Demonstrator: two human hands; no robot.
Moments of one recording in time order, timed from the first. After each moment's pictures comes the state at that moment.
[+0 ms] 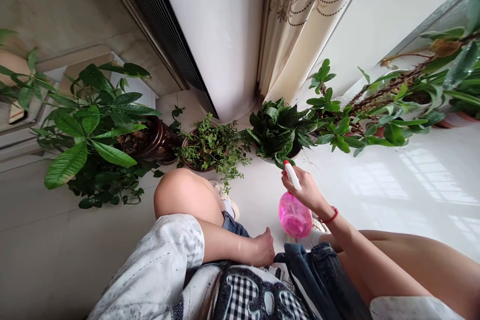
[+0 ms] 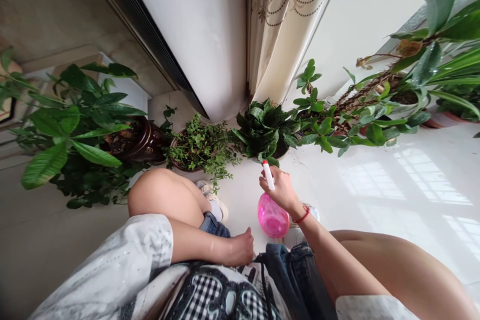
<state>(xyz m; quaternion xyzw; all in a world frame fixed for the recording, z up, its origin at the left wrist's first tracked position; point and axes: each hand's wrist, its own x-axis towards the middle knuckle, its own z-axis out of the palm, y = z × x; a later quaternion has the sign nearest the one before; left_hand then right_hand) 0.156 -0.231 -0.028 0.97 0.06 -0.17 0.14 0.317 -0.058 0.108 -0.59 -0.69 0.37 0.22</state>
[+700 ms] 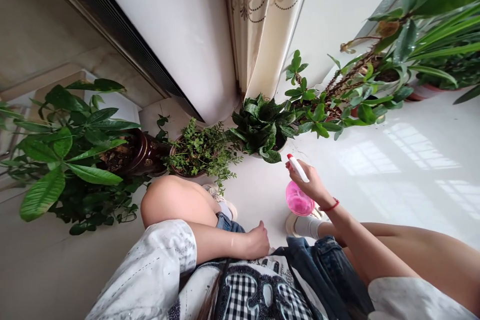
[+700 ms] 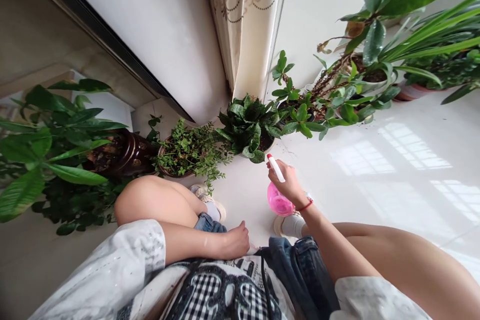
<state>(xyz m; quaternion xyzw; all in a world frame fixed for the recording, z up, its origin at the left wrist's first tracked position) 0.144 -0.219 -0.013 0.97 0.04 -0.20 0.12 0.379 -0.075 0.064 -0.60 -0.63 0.37 0.31</state>
